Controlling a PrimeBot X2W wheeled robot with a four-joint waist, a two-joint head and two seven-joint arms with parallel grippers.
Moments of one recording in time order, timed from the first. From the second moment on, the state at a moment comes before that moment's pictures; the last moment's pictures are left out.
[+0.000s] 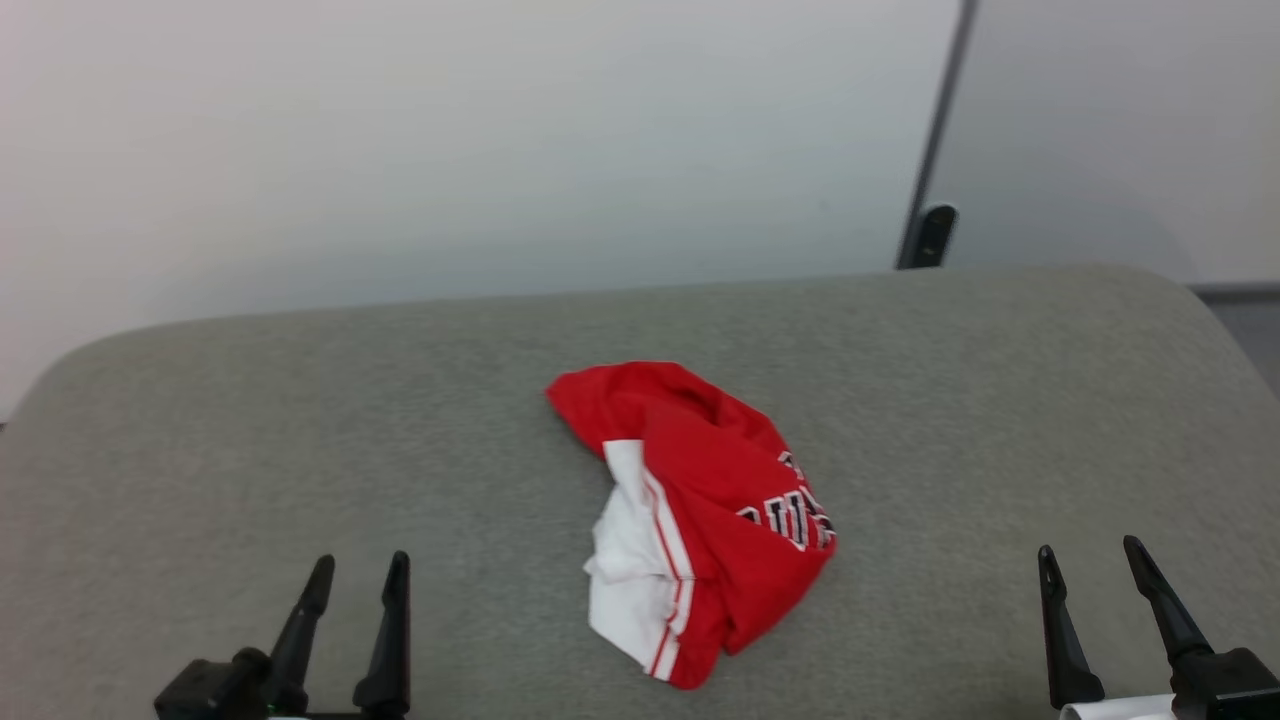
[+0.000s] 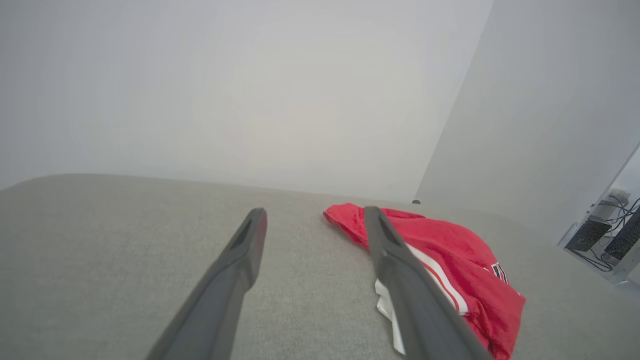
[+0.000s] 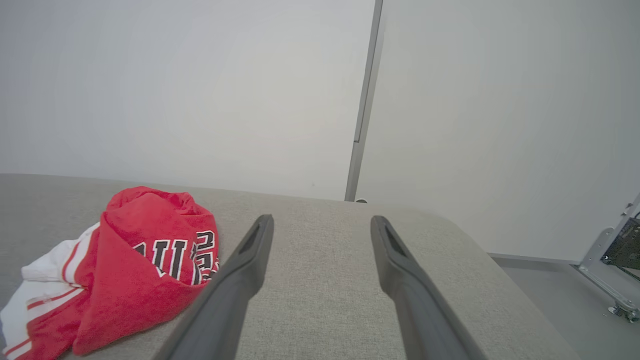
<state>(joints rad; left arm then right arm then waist) 0.08 0.18 -0.03 0.09 -0.39 -0.13 -0.26 0.10 -0.05 -0.07 0.05 -0.04 0.13 -0.26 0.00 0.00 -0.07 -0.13</state>
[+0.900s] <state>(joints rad) -0.29 0.32 -0.16 0.13 -0.61 -0.08 0.69 0.02 -0.05 -0.01 0.10 0.00 0.13 -0.26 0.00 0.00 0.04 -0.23</state>
